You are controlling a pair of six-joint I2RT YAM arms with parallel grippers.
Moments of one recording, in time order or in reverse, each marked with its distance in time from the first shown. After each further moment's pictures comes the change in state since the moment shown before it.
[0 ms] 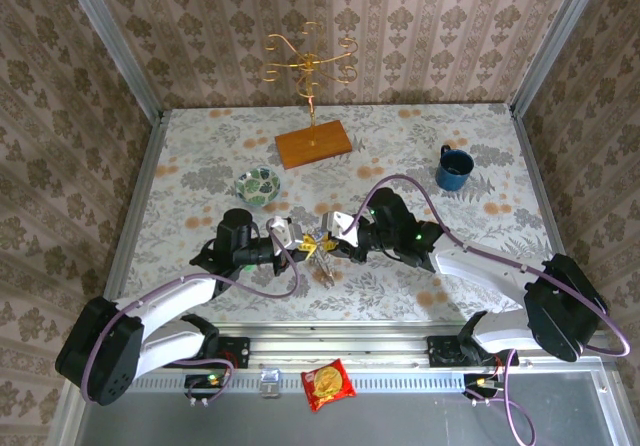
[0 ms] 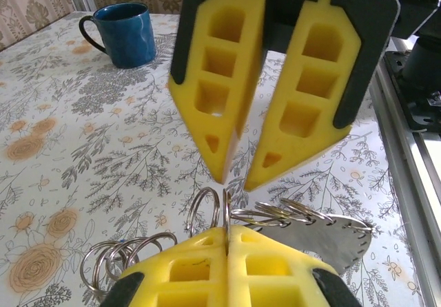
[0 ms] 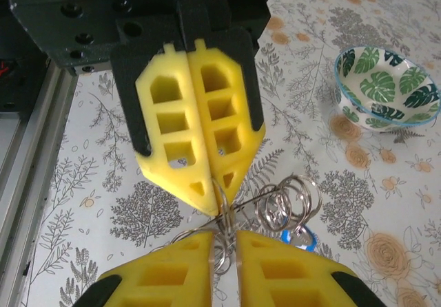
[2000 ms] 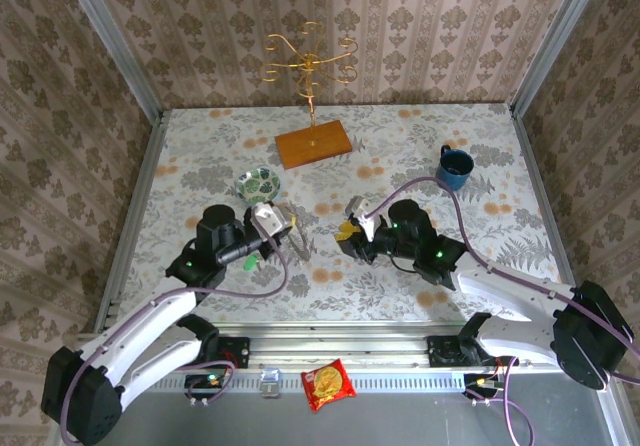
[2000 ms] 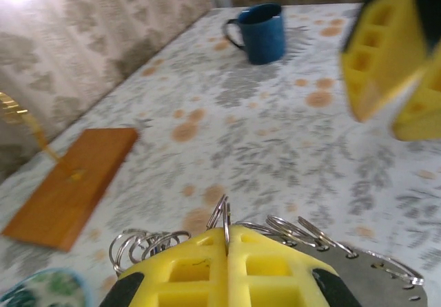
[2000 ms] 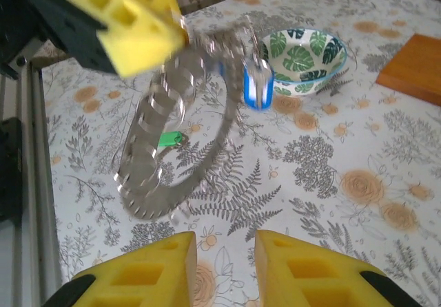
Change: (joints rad) left arm 0.019 -0.268 0.125 -0.298 -0.430 0.040; right arm -0.009 -0.190 -0.162 0.141 0.178 0.485
